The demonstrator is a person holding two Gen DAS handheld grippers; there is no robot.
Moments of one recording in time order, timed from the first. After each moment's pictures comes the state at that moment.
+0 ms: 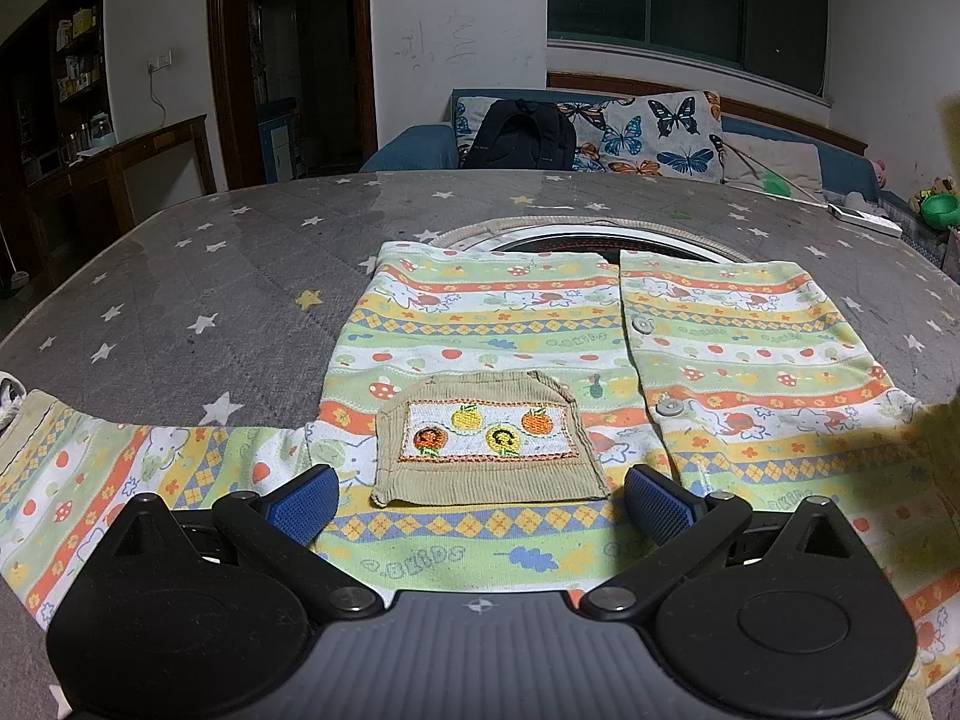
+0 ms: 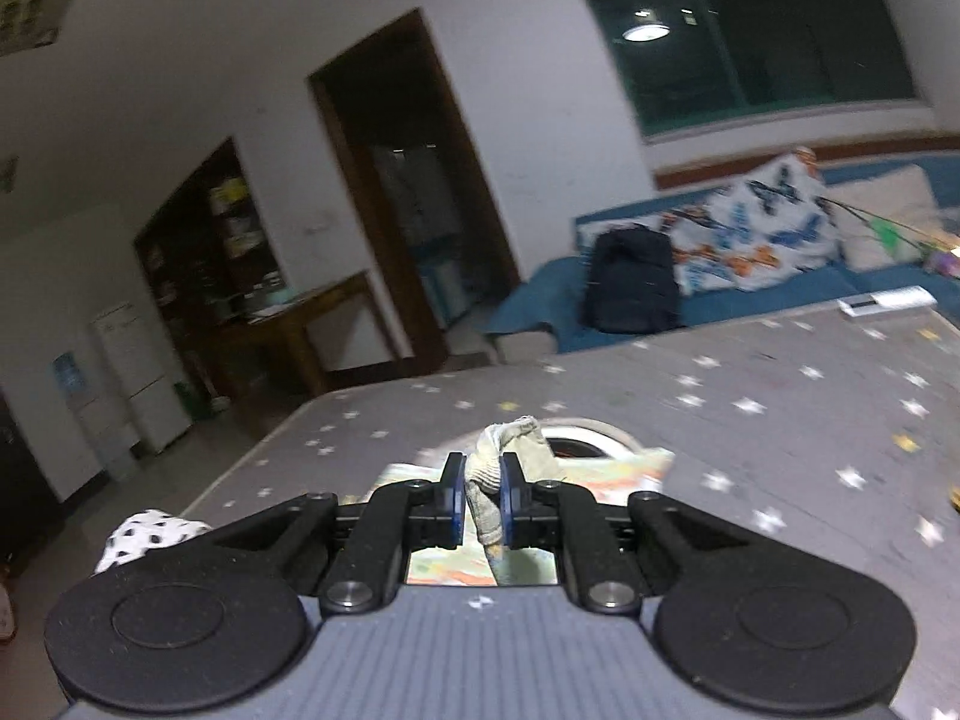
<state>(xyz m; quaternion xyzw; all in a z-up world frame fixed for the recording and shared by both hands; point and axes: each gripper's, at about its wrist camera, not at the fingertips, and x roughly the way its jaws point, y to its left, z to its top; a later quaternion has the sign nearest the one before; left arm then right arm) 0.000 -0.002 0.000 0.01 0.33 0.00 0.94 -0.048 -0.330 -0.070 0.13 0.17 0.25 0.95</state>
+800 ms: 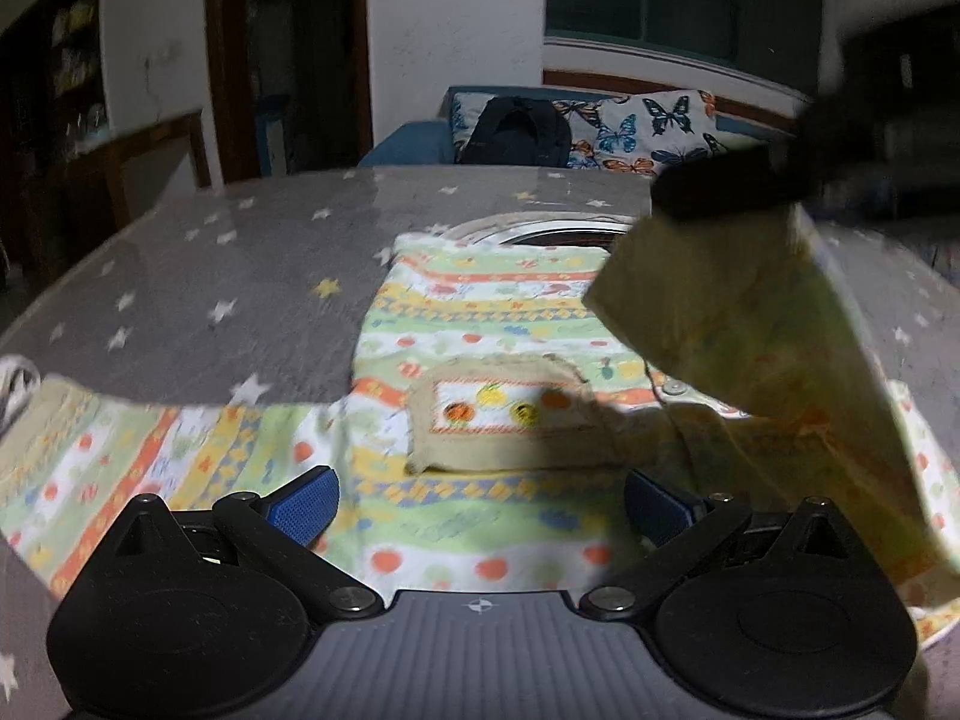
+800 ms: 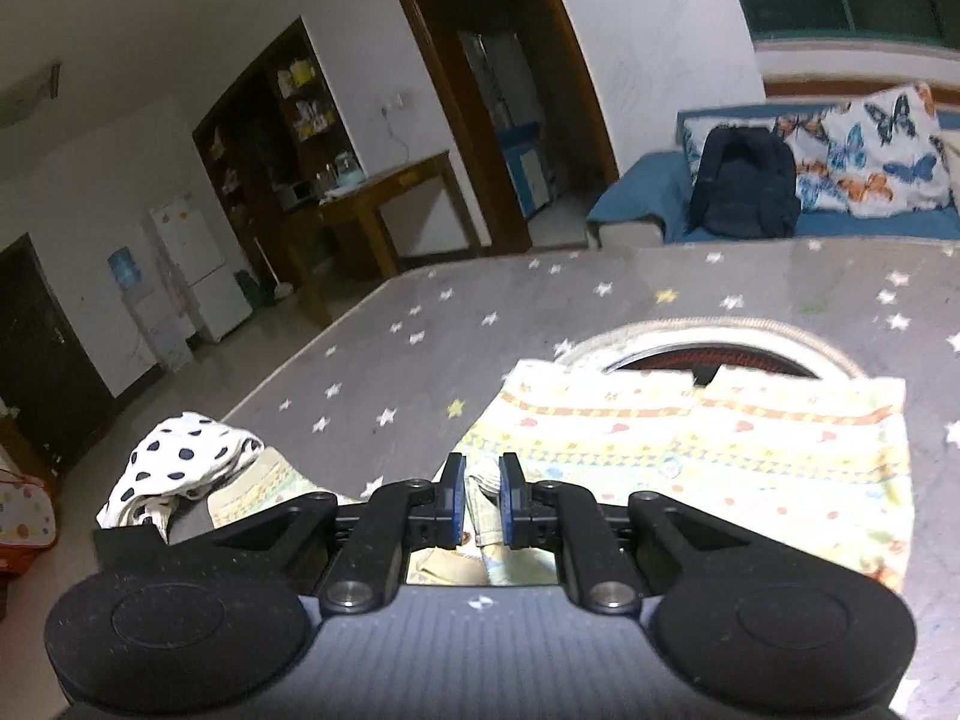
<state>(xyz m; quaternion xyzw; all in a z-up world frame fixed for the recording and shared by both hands) -0.019 0.022 0.008 -0.02 0.34 -0.01 0.94 0.012 -0.176 -0.115 0.08 0.27 0.33 0.90</state>
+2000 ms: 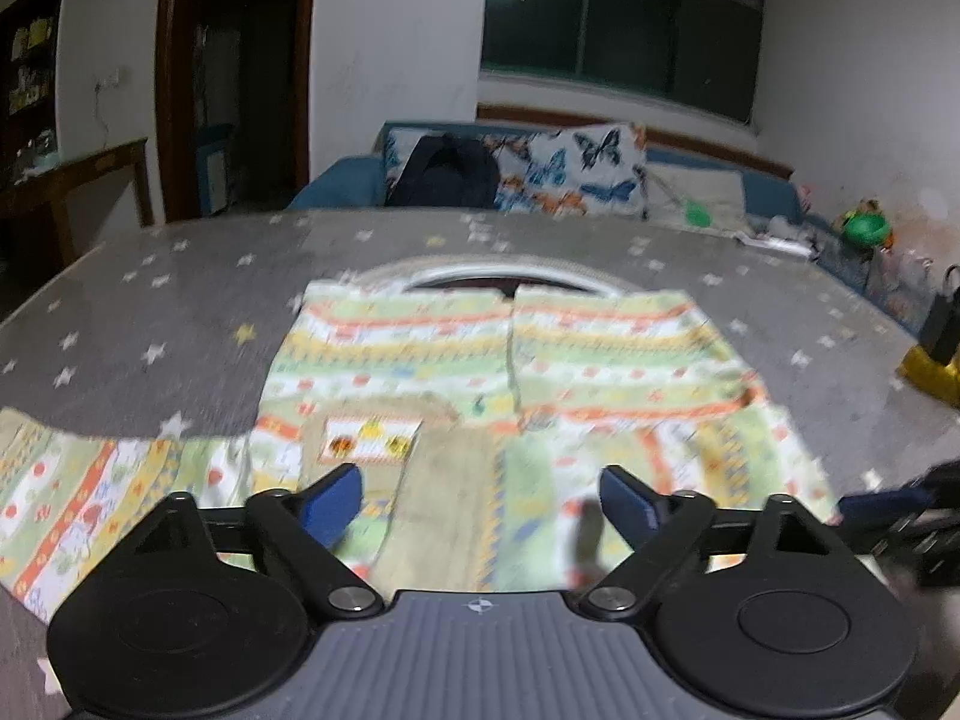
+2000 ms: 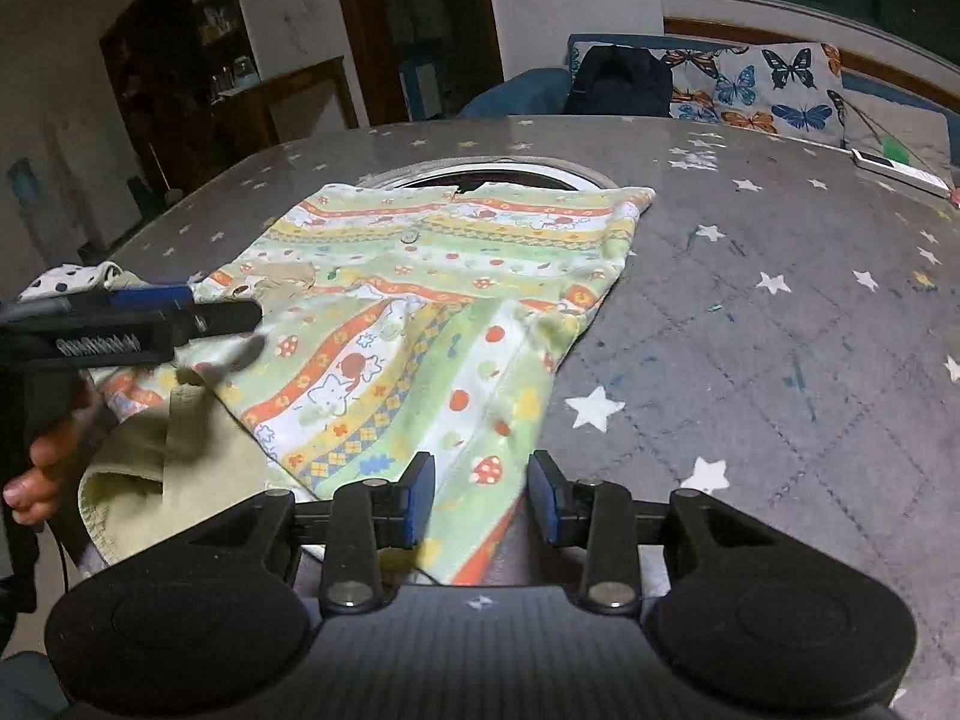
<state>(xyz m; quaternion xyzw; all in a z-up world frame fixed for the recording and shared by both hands) -0.031 -0.012 0.024 -0.01 0.32 -0.07 0.95 -0.049 -0.299 -0.188 0.01 0.34 0.21 0.92</state>
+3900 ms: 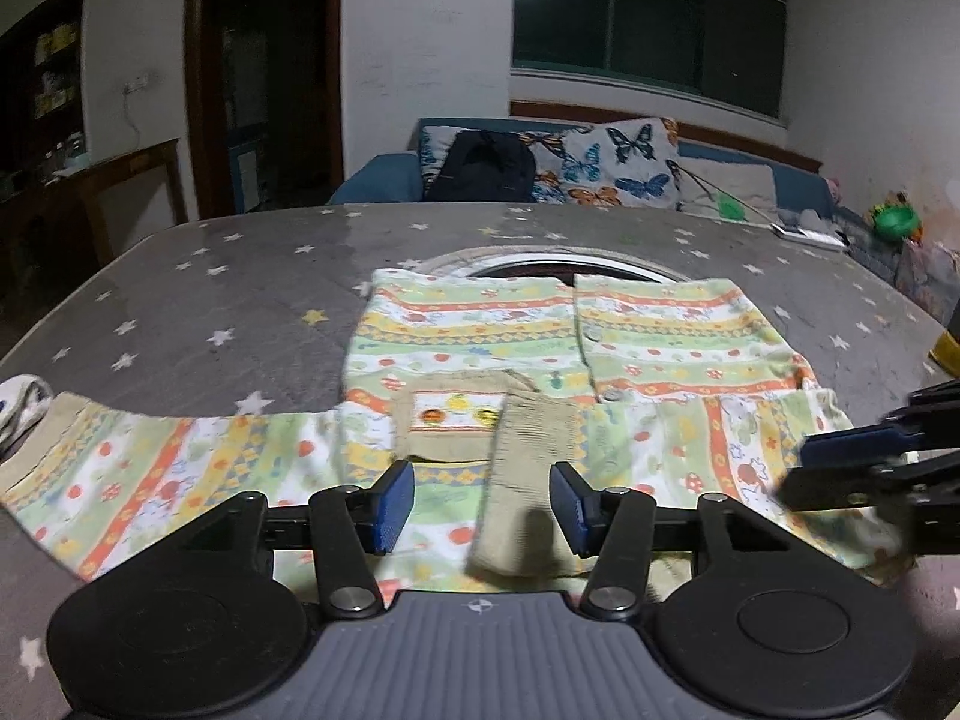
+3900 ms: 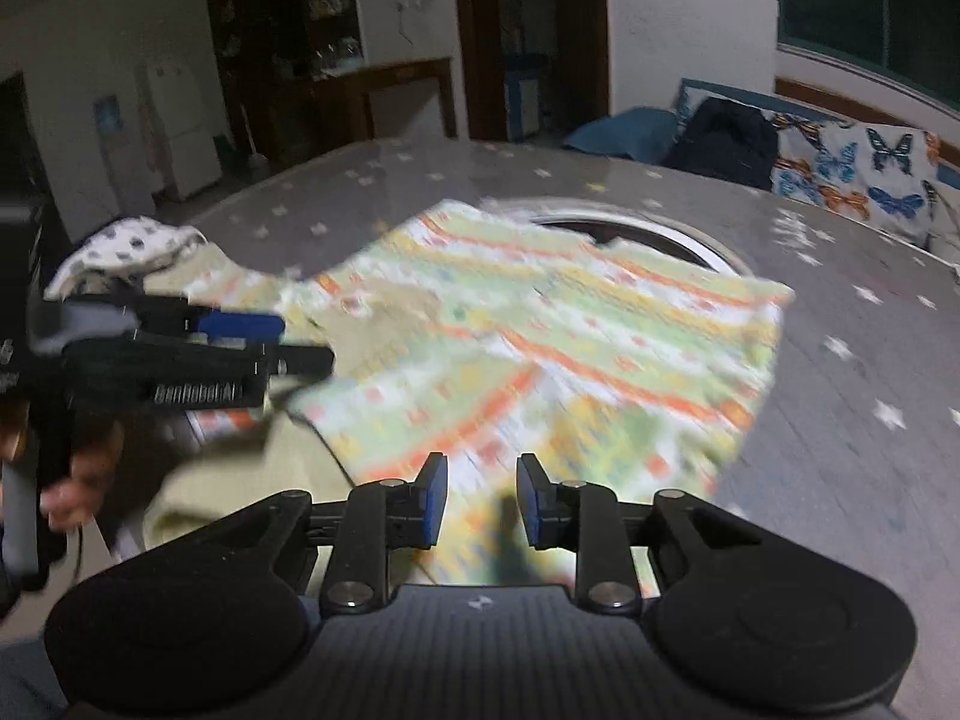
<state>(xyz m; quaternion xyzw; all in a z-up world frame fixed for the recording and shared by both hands) -0.053 0.020 0.029 0.00 0.30 -0.03 0.95 -0.043 -0.228 -0.169 -0.06 0.30 0.30 0.90</state>
